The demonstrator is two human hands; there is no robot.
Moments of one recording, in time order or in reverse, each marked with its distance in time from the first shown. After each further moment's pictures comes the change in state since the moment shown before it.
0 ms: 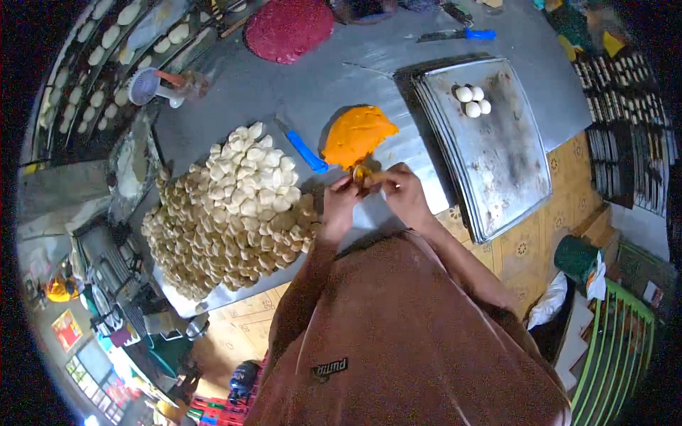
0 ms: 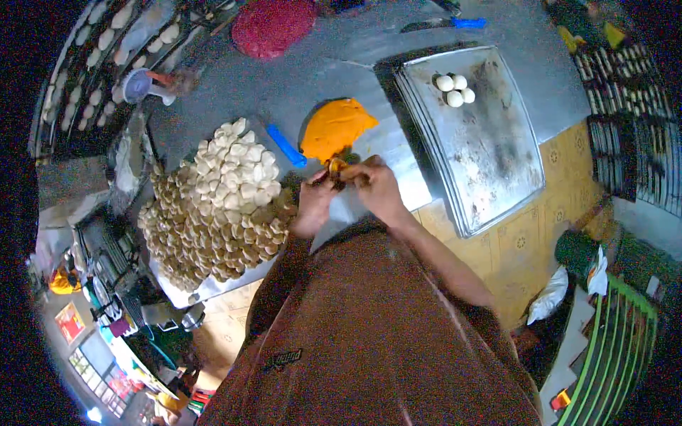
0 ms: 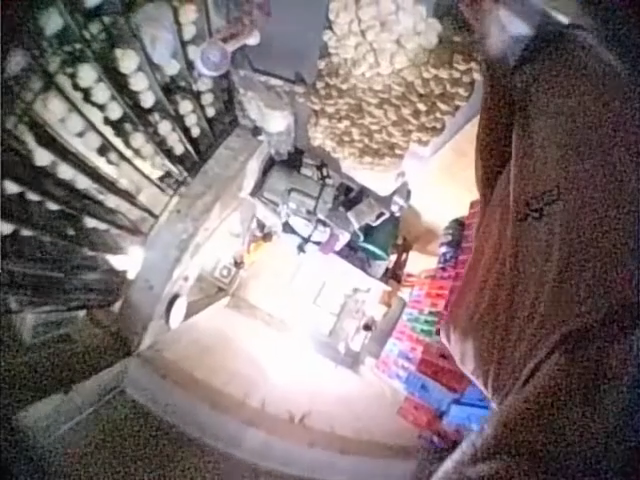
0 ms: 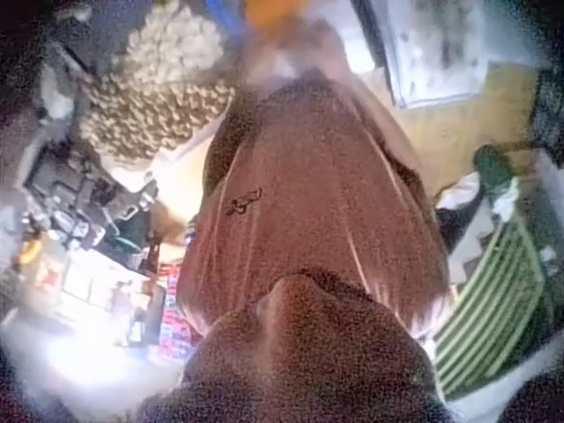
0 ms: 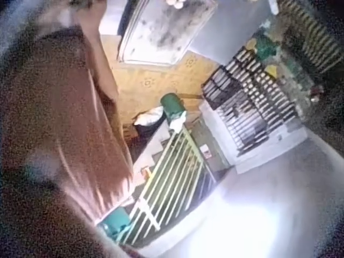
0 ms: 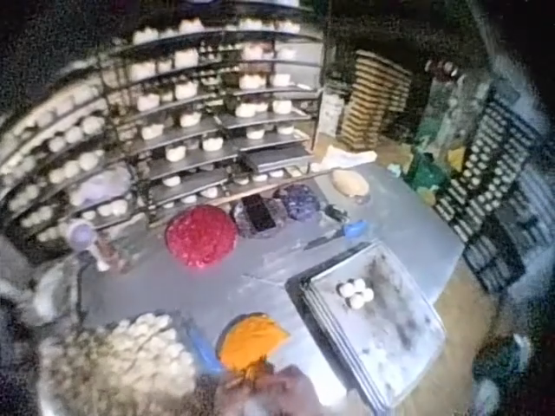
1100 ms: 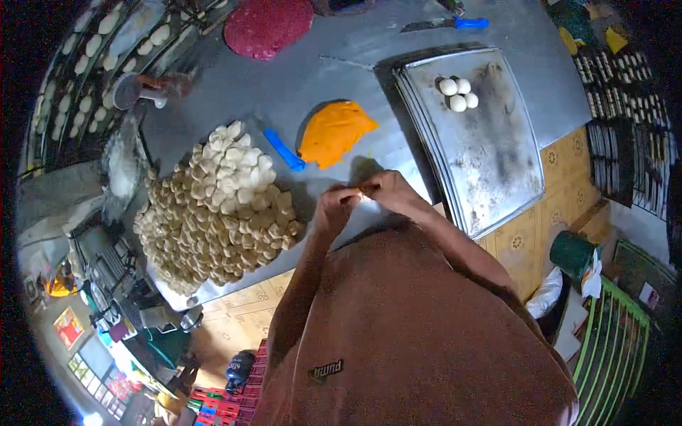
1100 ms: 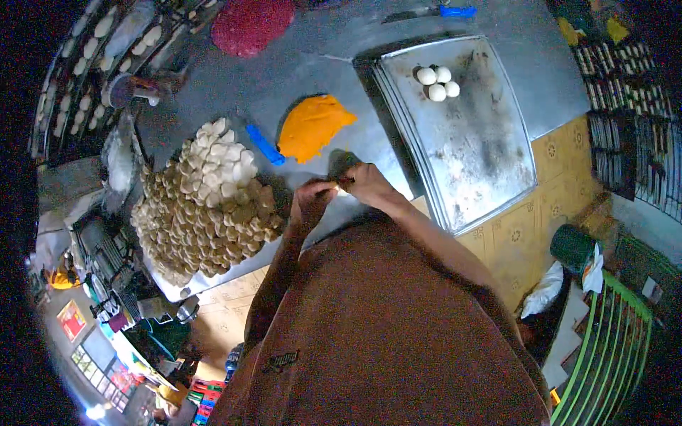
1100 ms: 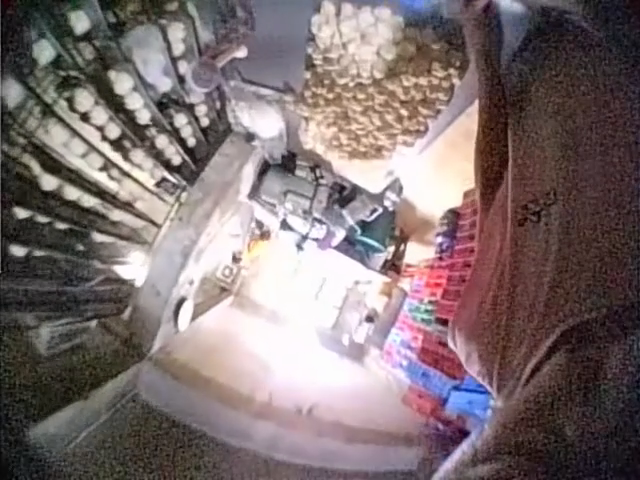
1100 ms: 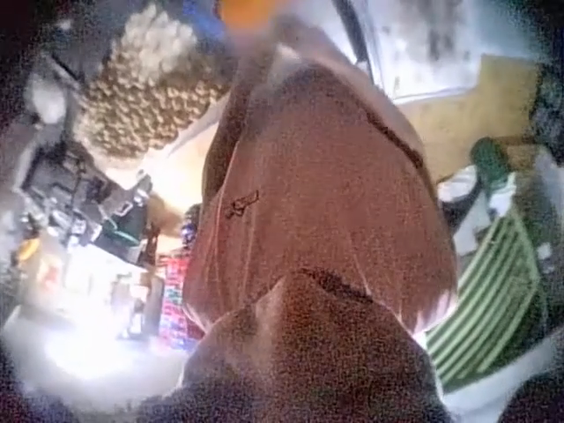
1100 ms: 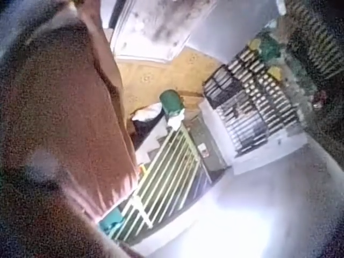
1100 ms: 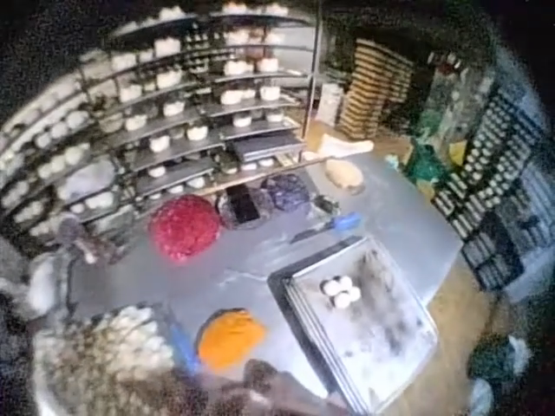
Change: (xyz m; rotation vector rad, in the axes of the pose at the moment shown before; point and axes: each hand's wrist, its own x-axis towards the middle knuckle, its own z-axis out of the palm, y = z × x) left_hand -0.013 -0.009 0.010 1.042 -0.266 0.610; right_hand 0.008 0.050 -0.021 -0.071 -0.435 0.047
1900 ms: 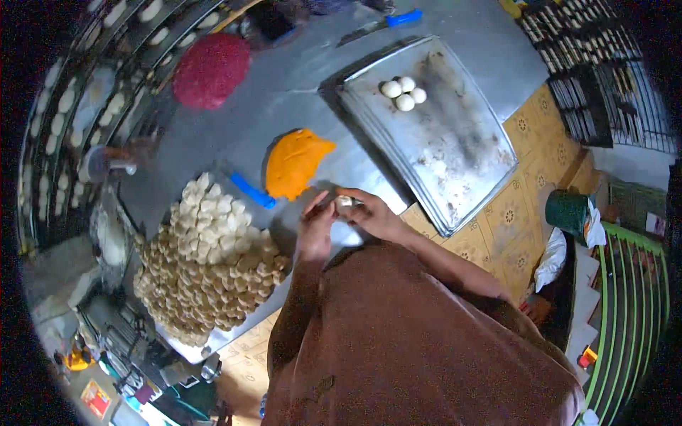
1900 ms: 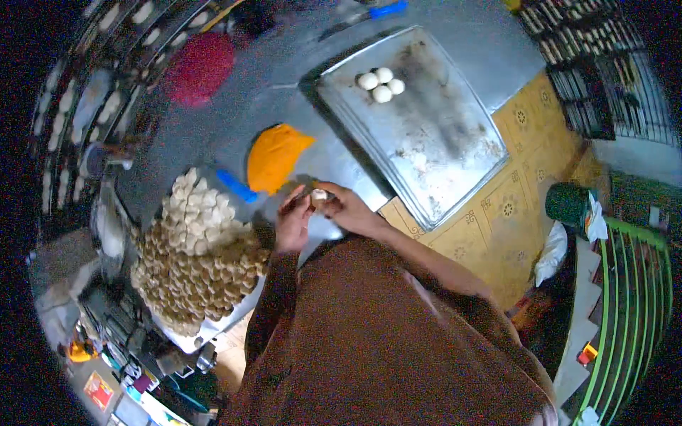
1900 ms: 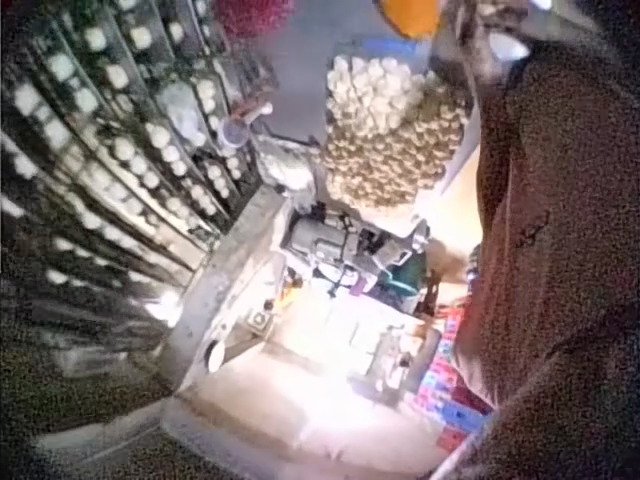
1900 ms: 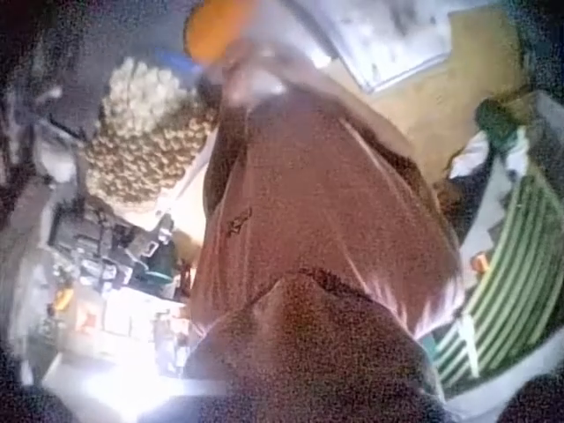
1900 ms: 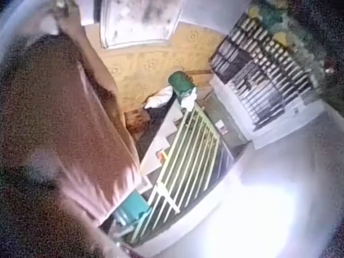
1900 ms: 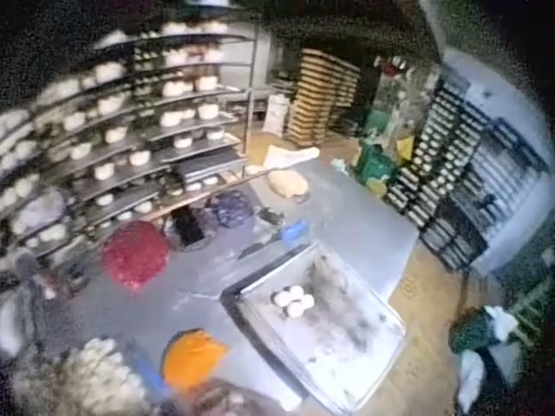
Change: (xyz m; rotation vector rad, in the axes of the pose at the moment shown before) left_hand 0.014 0.005 0.027 -1.138 0.114 -0.657; right_hand -0.040 -0.024 -0.009 0.560 0.234 0.078
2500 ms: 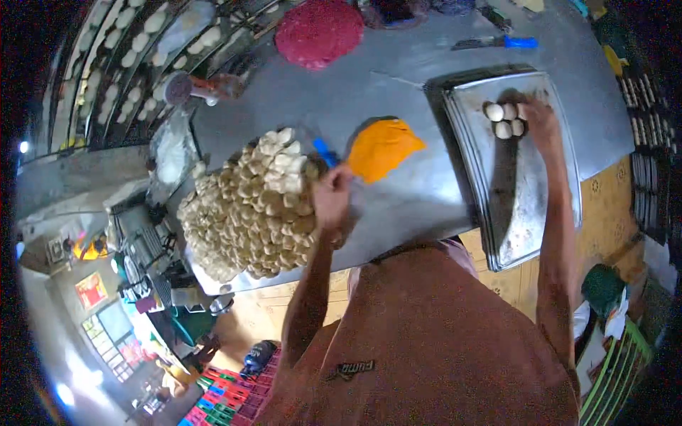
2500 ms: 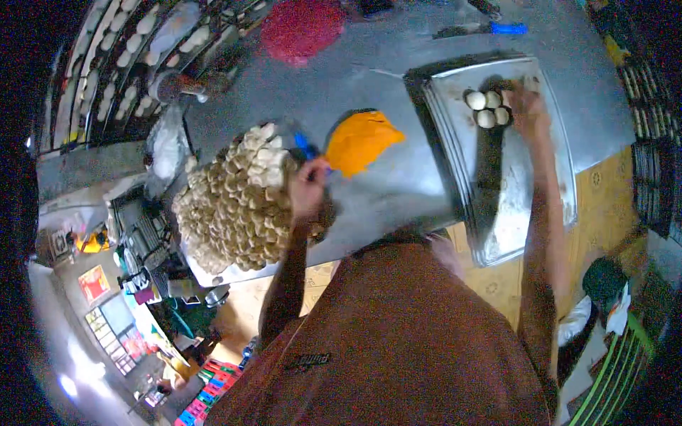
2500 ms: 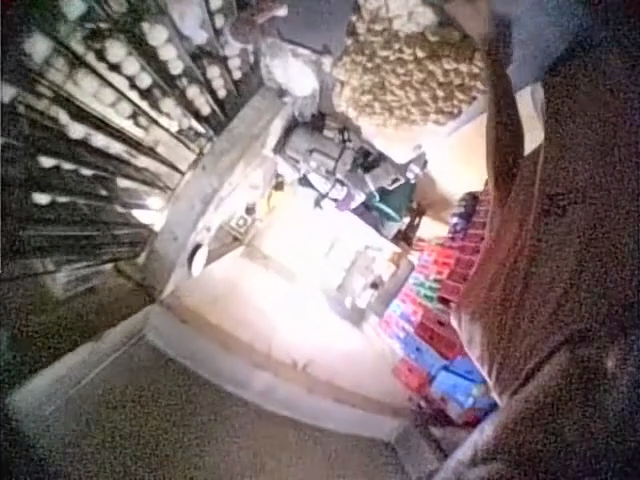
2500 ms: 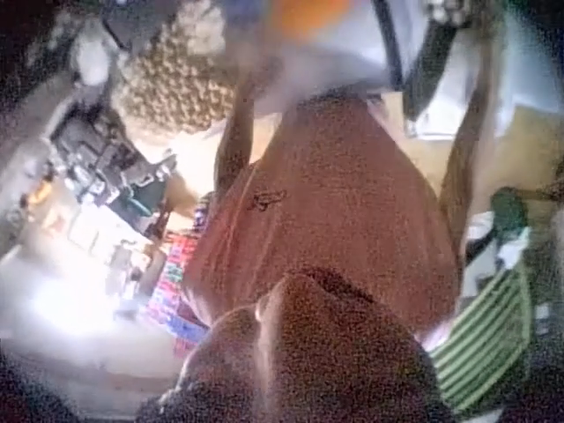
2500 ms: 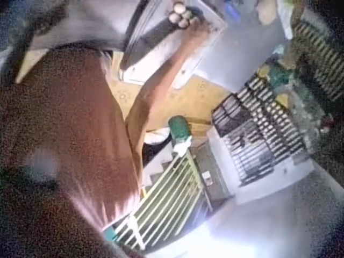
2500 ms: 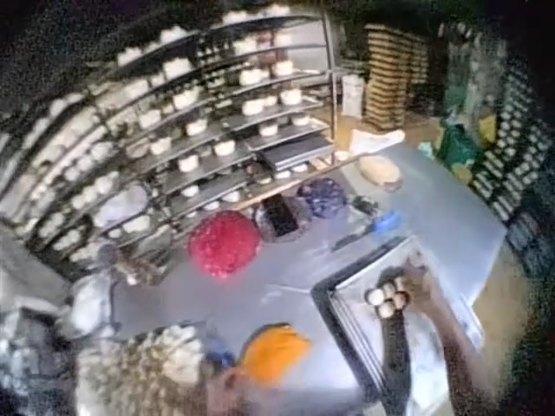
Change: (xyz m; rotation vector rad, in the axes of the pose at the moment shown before) left_hand 0.011 0.093 -0.057 1.026 0.355 0.707; right_hand 0.164 -0.032 -0.269 -0.454 0.437 -0.344
